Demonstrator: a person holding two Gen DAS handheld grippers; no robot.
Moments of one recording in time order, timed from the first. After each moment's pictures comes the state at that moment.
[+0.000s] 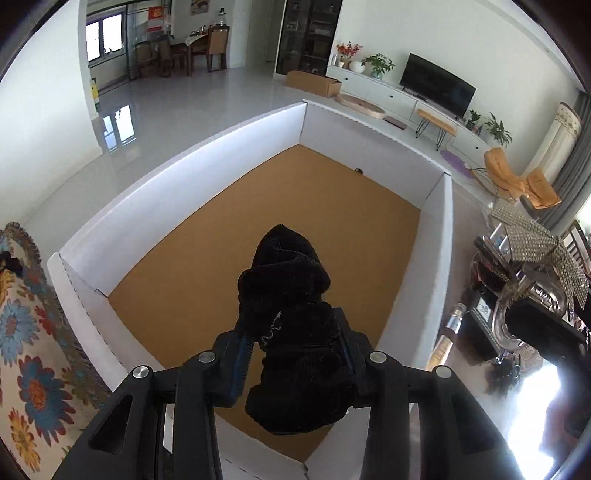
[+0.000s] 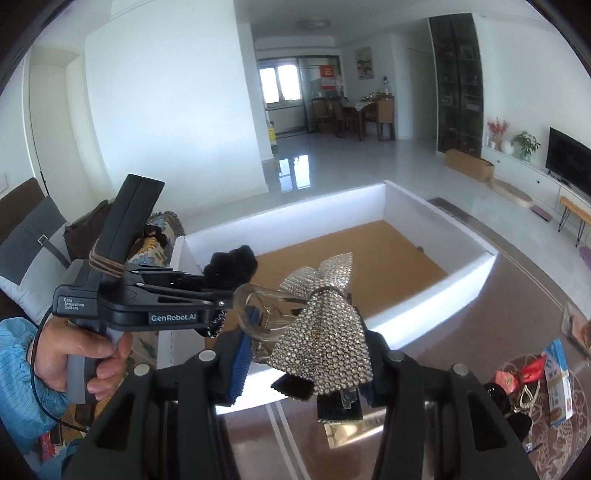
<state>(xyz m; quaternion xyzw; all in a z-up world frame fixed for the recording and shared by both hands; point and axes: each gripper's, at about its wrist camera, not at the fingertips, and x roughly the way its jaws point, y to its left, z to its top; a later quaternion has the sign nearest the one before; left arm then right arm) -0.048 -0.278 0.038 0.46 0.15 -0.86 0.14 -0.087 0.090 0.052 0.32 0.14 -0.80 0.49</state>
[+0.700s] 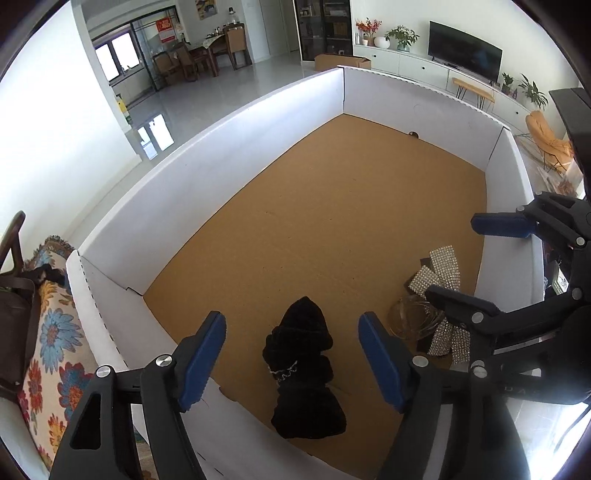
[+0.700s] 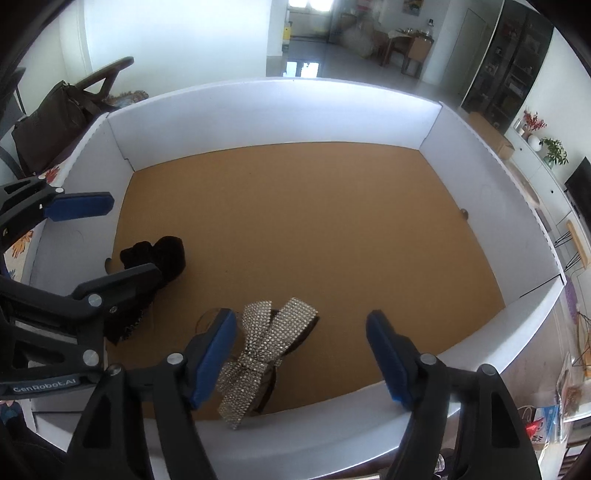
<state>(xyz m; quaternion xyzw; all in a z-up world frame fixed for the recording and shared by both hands) -0.057 -0.272 -0.006 0.49 0.05 -0.84 0.22 -0.136 0.003 -0.063 0.40 0.33 -0.74 0.44</state>
